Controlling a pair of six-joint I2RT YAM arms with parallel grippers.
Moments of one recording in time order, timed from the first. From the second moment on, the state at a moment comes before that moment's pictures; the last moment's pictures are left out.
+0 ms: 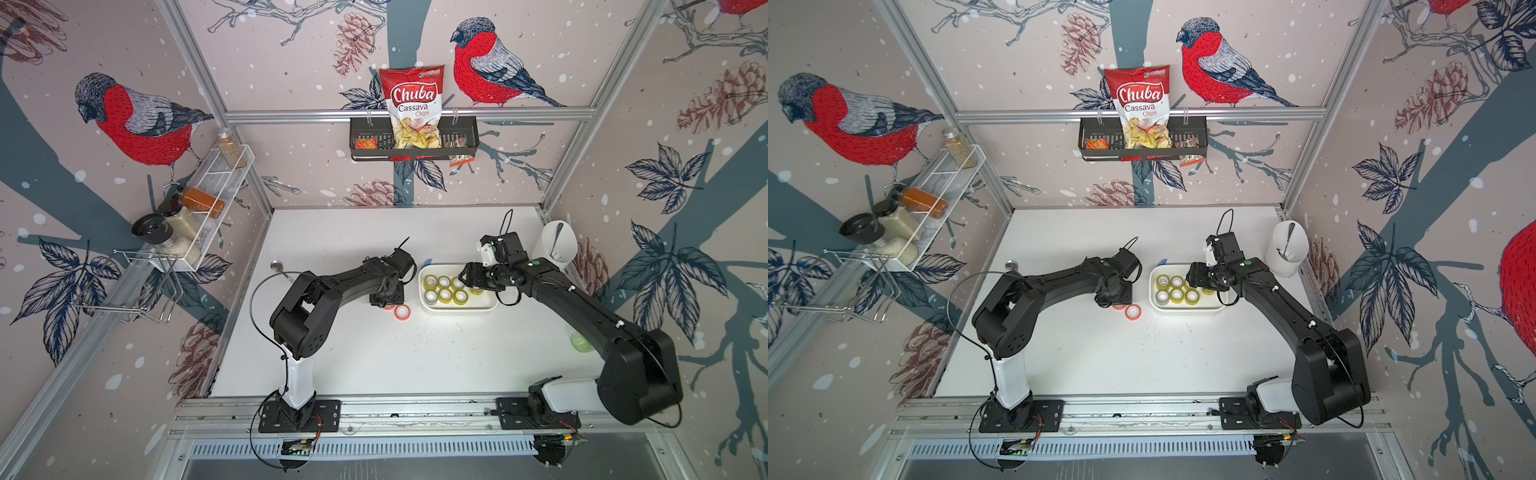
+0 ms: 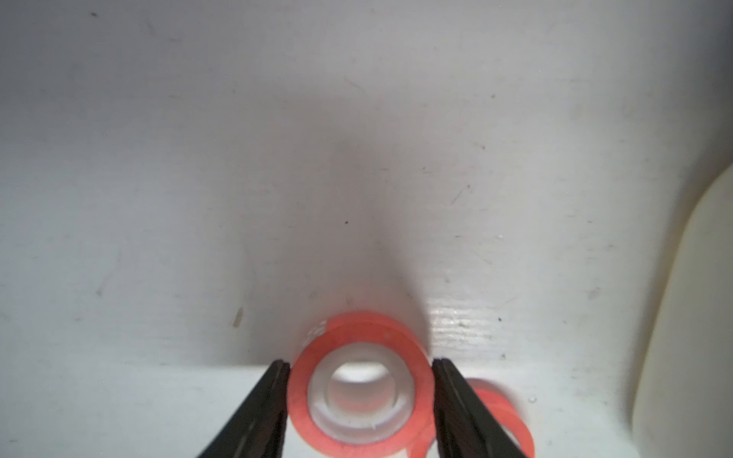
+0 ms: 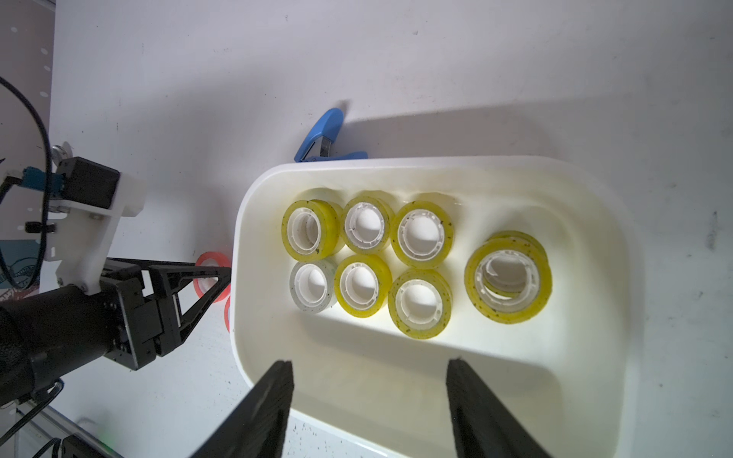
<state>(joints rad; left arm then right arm) -0.68 1.90 1.28 -0.72 -0.12 -0.68 0.38 1.38 1.01 -0.61 -0.23 0.37</state>
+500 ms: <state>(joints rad) -0.74 1.83 1.47 -0.86 -0.16 -0.67 0.34 1.37 1.01 -0.61 -0.24 0.37</state>
